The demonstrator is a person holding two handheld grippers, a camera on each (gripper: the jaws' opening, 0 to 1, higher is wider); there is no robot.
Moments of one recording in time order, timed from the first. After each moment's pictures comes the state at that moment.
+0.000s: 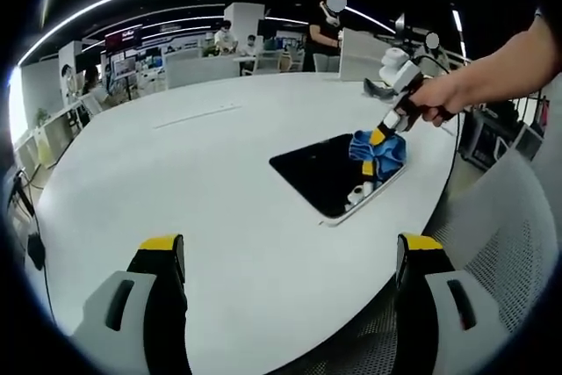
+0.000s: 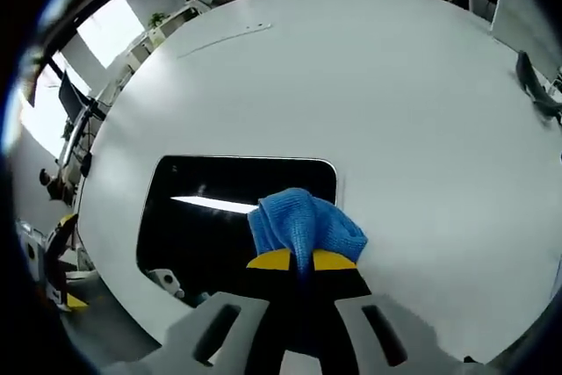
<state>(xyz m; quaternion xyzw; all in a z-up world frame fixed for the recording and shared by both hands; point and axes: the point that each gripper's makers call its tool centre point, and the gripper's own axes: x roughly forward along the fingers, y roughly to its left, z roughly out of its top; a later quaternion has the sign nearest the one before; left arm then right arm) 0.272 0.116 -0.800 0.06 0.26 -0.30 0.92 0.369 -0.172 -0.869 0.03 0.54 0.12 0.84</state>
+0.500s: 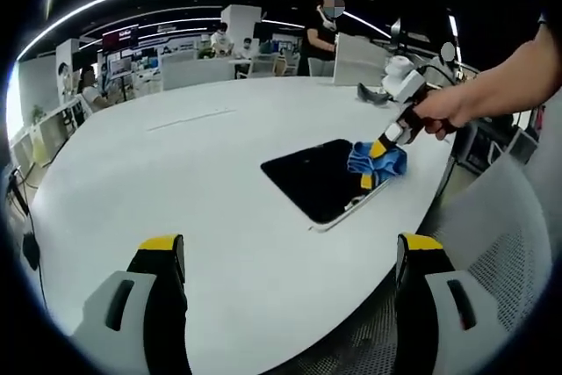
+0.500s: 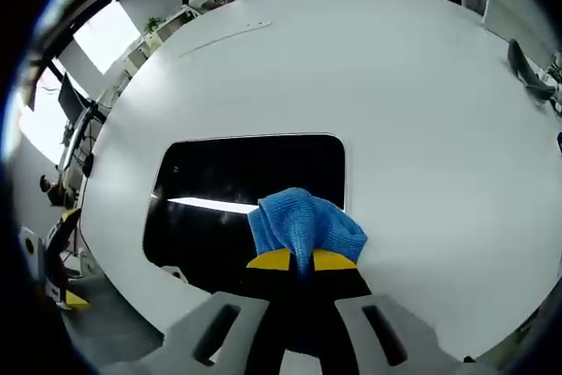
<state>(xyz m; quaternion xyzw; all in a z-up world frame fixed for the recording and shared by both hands) 0.268 0.107 -0.794 0.04 0.26 -0.31 0.91 0.341 -0.166 -0.870 0.04 0.54 0.11 0.83</state>
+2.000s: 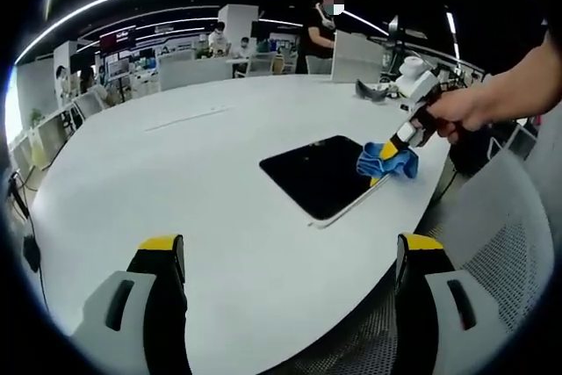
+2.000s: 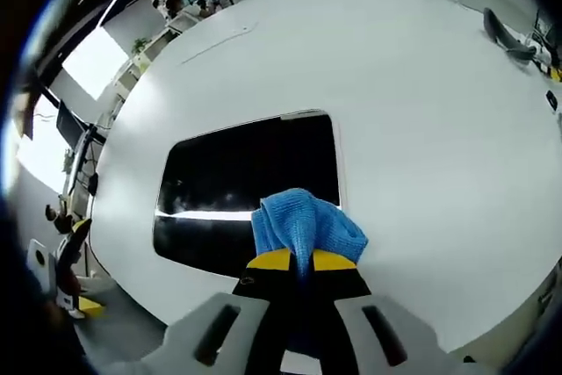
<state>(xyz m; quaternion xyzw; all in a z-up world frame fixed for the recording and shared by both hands) 0.264 0.107 -0.798 0.05 0.26 -0.32 0.91 0.317 -0.165 -0.868 0.09 0.54 0.08 0.83</state>
